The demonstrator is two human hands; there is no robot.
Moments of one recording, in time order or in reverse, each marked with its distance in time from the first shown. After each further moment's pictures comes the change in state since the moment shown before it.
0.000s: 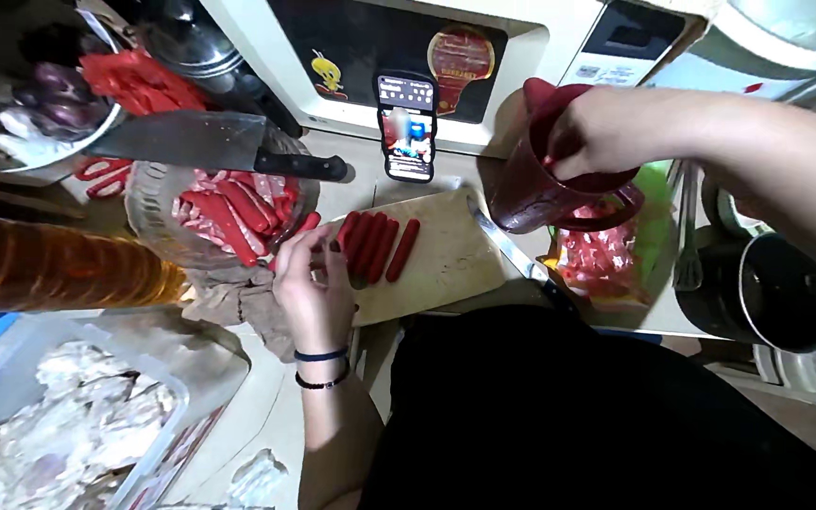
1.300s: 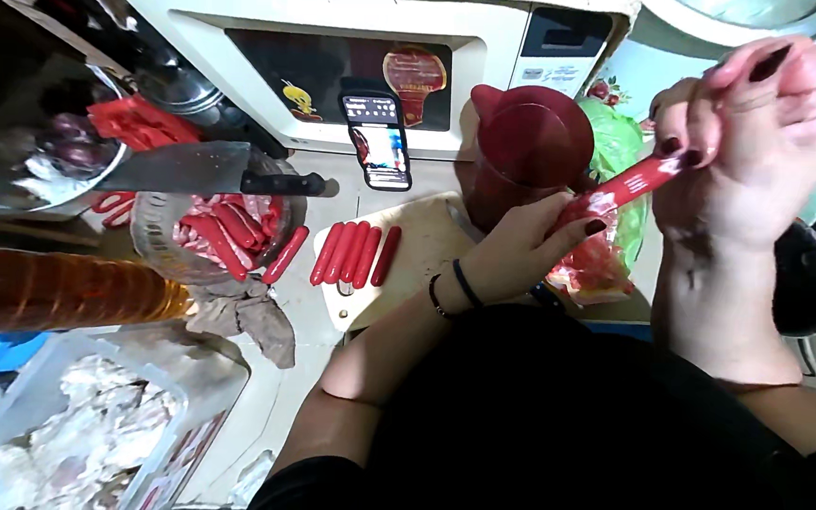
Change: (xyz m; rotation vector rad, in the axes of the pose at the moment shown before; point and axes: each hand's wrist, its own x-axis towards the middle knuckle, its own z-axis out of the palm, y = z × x) left_hand 0.010 0.199 0.084 -0.711 -0.917 0.436; right_hand -0.093 -0.002 0.065 1.280 1.320 -0.432
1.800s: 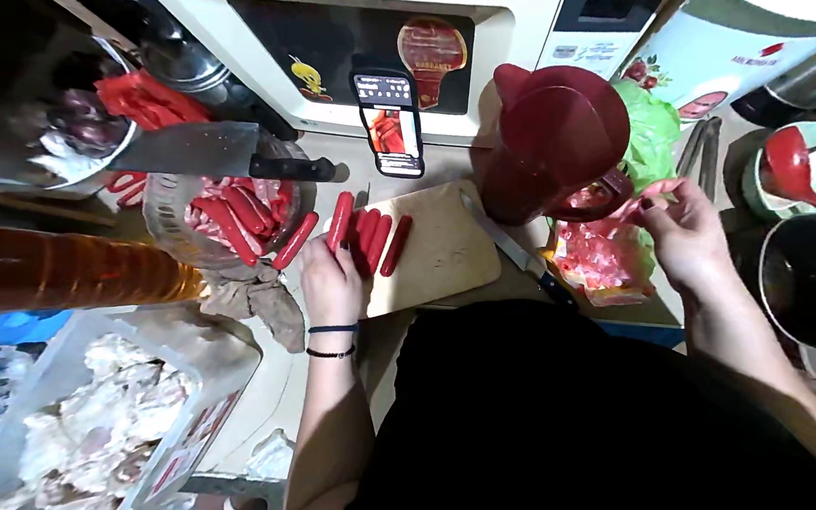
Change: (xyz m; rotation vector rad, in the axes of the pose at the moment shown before) left_hand -0.161 -0.094 -0.087 0.841 0.746 -0.761; right_hand -0.076 0.051 -0.080 -0.714 -0.149 0.718
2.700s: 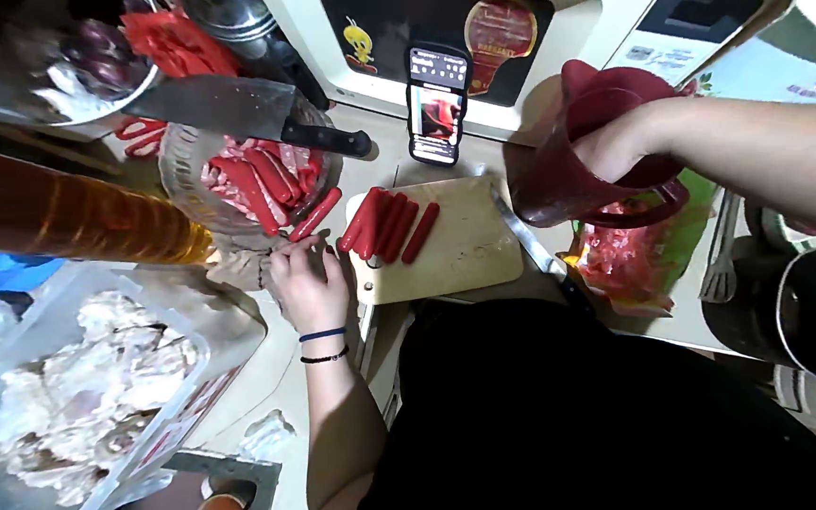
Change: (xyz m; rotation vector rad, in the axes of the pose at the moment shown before) left_hand -0.018 -0.071 0.000 -0.039 0.223 -0.129; right_hand 0.117 -0.165 0.090 -1.276 -1.213 -0.364
